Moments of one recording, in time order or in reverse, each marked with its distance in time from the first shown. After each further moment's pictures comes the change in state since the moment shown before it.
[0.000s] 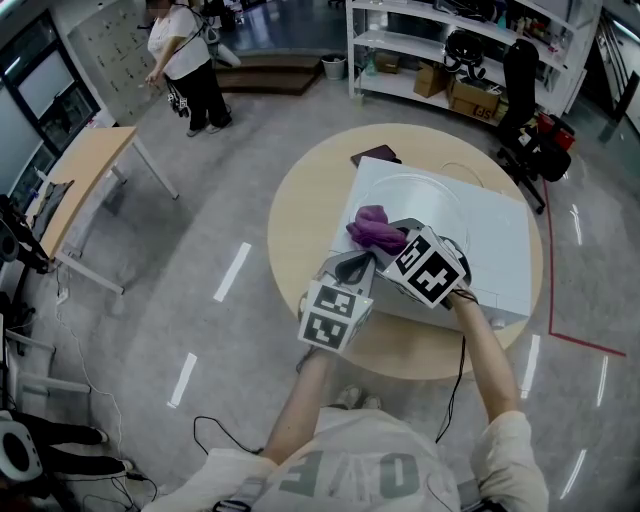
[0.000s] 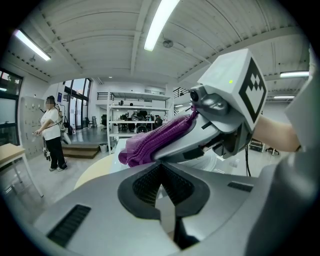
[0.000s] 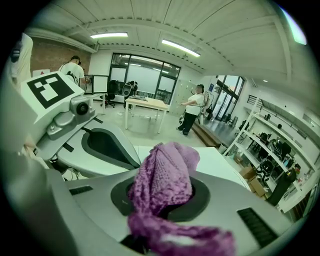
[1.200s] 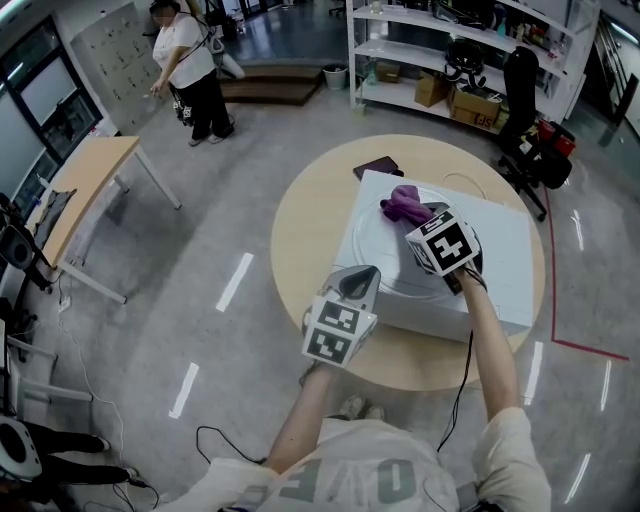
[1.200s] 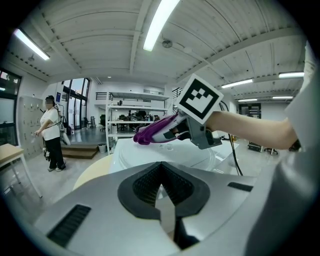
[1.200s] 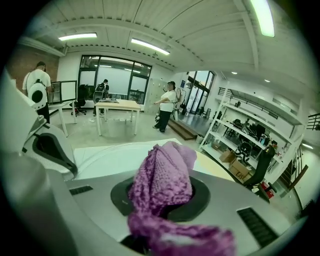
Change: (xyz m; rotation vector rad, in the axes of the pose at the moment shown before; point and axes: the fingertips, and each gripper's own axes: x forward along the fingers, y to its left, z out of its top) left arm -0.002 0.000 0.006 0.005 -0.024 -0.008; right arm 0.002 -0.103 -0.024 0.210 0.020 -0.242
